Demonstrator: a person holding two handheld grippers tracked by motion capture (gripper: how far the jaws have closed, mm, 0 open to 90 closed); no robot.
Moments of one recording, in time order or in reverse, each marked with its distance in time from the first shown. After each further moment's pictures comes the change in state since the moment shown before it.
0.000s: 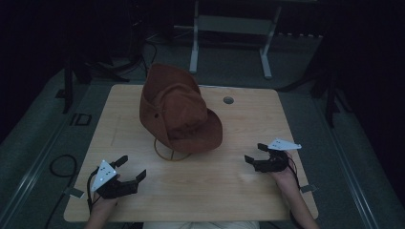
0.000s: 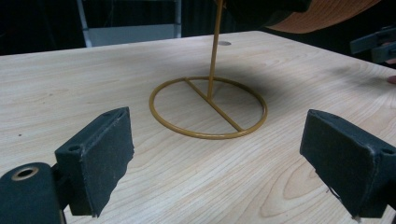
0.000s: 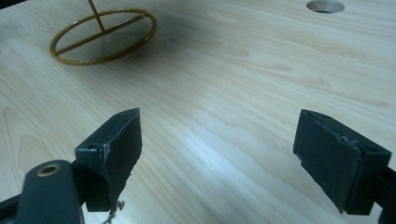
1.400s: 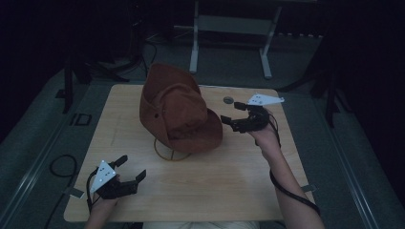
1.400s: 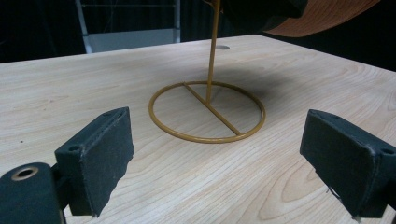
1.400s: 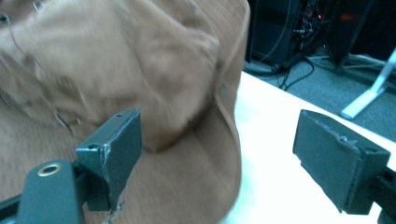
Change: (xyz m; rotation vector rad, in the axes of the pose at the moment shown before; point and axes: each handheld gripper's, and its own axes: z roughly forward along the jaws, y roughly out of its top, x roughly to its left) left arm -0.001 0.002 -0.002 -0.019 -0.004 0.008; right arm 0.034 0.160 0.028 -0.122 0.113 -0.096
